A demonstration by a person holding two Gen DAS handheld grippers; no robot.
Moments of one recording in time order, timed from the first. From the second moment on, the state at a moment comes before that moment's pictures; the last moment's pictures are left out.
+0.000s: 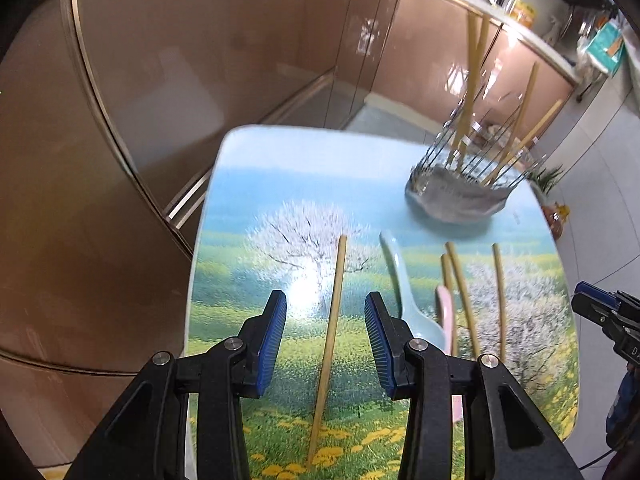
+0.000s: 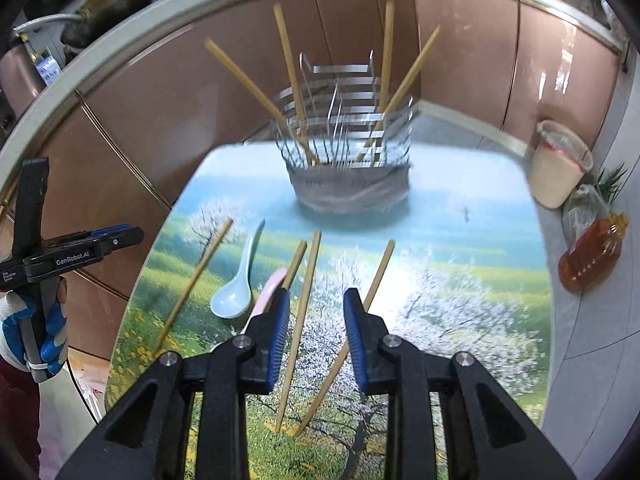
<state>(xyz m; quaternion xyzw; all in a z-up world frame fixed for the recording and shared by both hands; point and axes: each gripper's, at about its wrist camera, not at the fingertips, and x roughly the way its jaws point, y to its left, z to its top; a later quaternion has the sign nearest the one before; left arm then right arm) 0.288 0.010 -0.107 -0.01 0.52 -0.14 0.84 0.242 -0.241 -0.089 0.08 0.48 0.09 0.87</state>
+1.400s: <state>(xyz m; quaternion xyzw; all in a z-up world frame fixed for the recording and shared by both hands) 0.357 -0.045 -0.201 0.09 0.62 -0.14 0.77 0.353 -0.159 -0.197 0.01 0.61 0.08 0.79</state>
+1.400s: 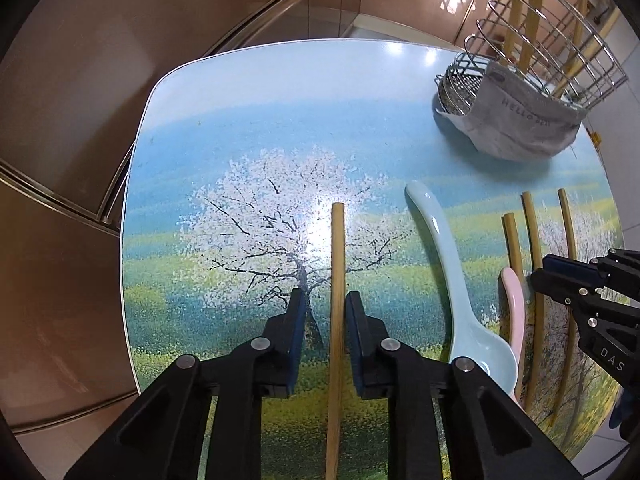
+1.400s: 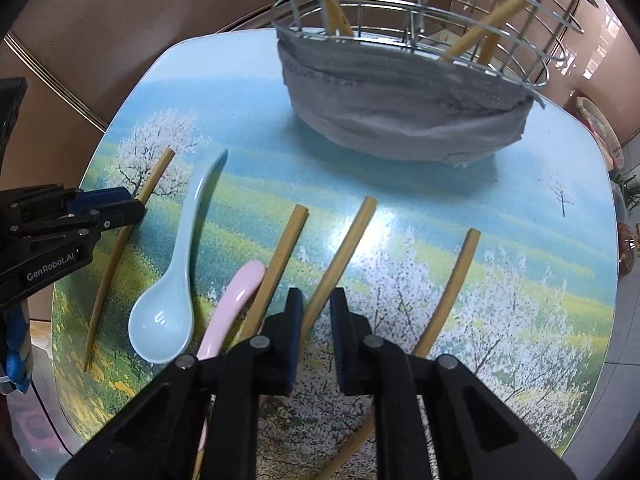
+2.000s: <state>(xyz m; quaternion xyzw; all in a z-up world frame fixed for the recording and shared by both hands) 0.343 -0.061 -0.196 0.10 0.61 -0.14 0.77 0.333 -0.170 -0.193 0.07 0.60 0.07 0.79</state>
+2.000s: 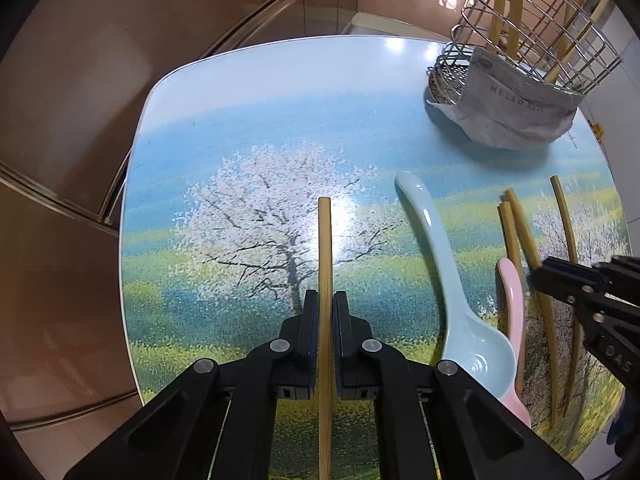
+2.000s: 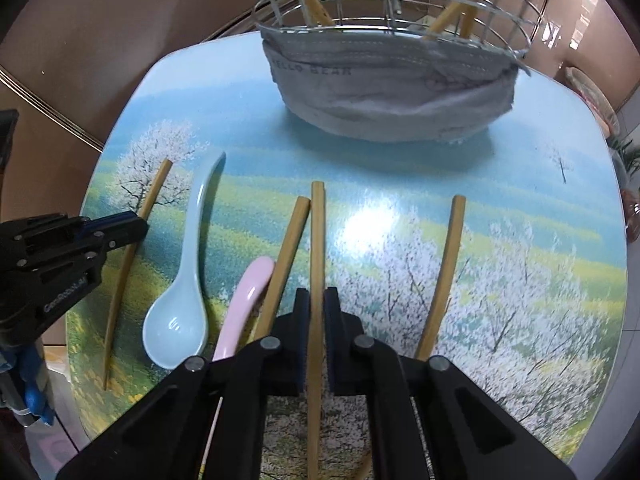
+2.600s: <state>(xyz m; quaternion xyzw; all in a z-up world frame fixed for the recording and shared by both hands) 0.252 -0.008 -0.102 0.03 0.53 -0.15 0.84 0.214 -0.203 -0.092 0.13 0.45 0.13 0.87</state>
